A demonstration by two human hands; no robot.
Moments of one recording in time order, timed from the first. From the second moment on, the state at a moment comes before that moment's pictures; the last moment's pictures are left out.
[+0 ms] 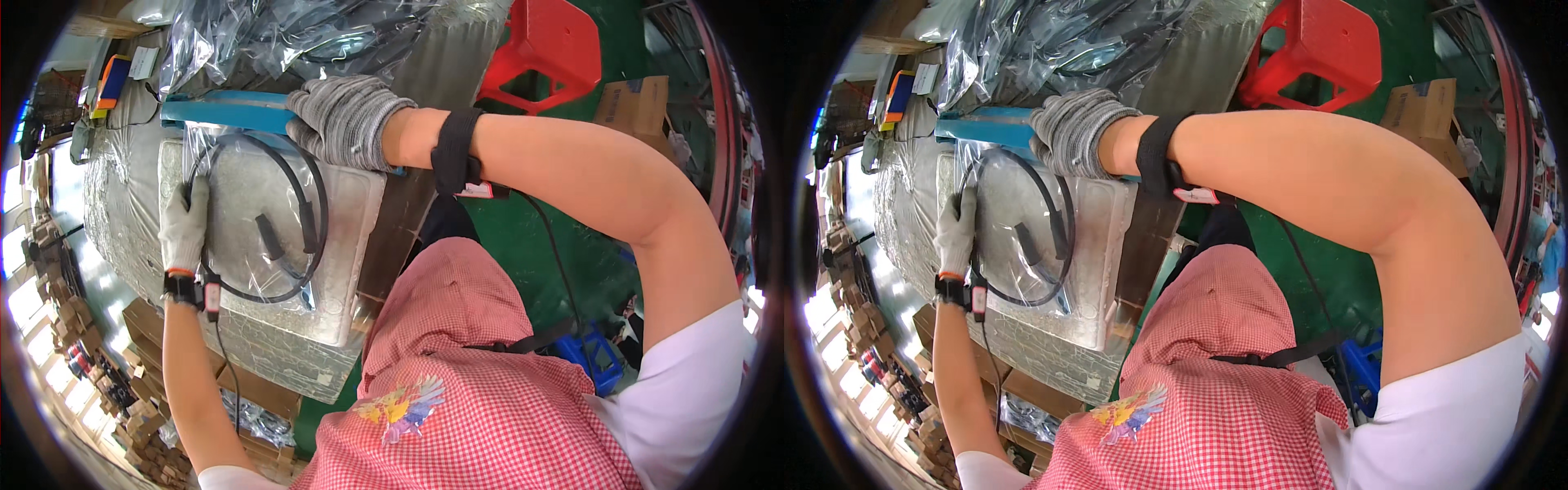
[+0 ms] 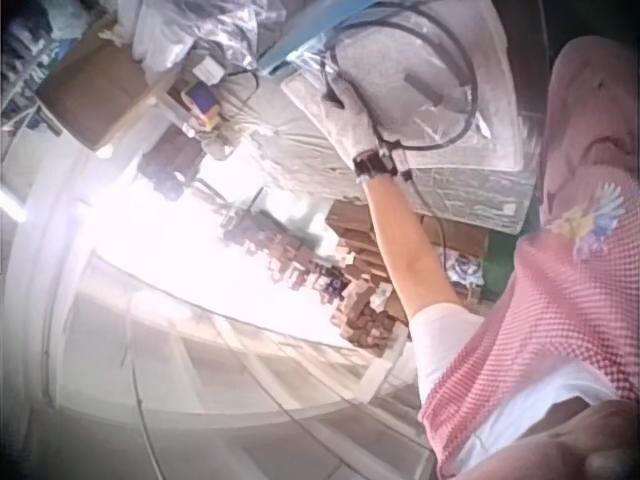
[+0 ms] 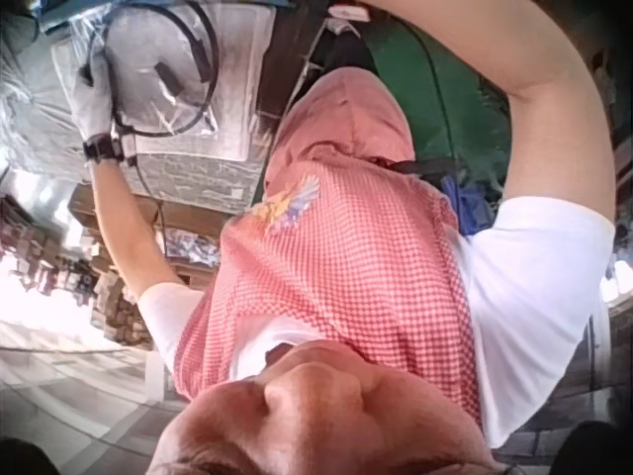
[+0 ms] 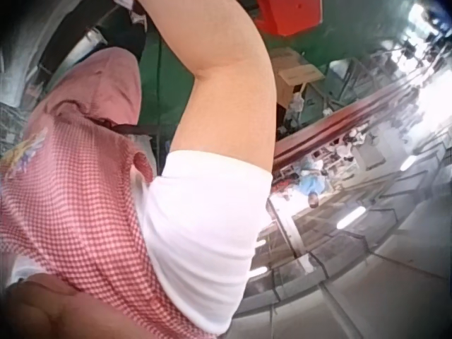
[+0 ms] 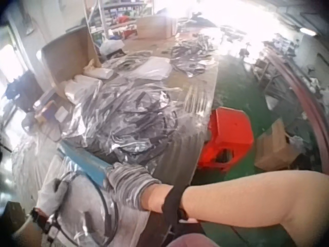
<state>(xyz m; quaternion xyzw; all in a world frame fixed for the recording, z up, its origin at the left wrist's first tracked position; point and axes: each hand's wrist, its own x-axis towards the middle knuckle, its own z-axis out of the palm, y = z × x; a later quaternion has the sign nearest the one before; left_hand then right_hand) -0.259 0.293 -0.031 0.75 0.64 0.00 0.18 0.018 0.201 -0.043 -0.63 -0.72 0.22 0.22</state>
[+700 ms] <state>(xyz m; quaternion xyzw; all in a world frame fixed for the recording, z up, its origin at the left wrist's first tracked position) -0.394 0.087 0.000 0.43 0.67 0.48 0.38 0.081 0.057 0.008 -0.69 -0.42 0.22 0.55</state>
